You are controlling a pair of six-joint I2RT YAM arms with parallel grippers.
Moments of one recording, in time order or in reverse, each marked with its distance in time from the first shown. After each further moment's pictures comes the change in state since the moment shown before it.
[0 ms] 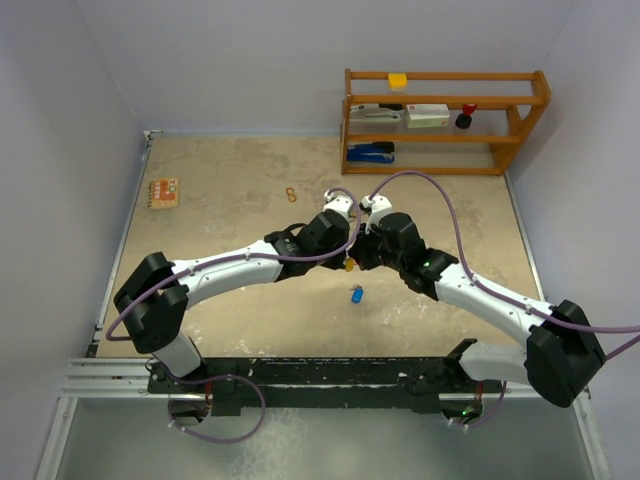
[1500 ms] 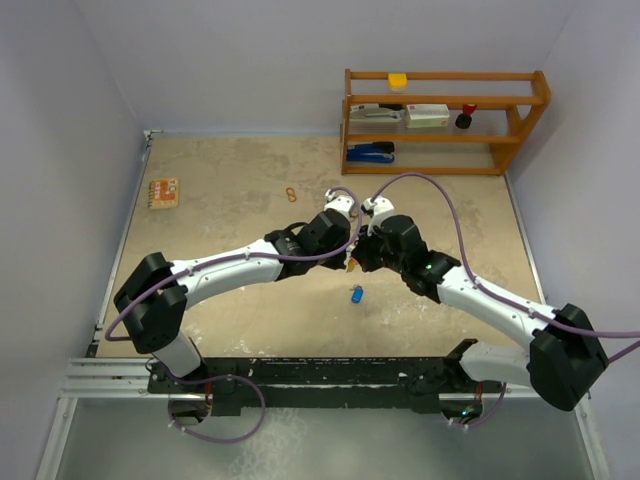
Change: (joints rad) left arm -0.004 -0.001 0.017 -0.026 -0.006 0.007; right arm 0.000 -0.021 -0.019 -0.008 0.023 -0.012
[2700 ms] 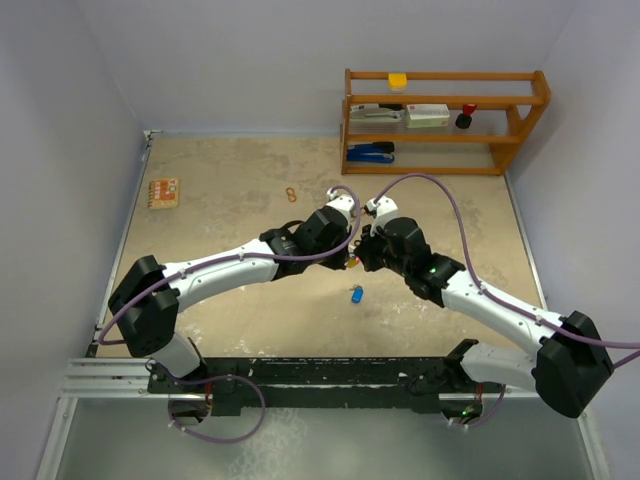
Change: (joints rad) left arm 0.001 -0.033 0.008 -0.015 0.089 0.026; right arm 0.006 -0.047 -0.016 0.008 0.048 -0.029
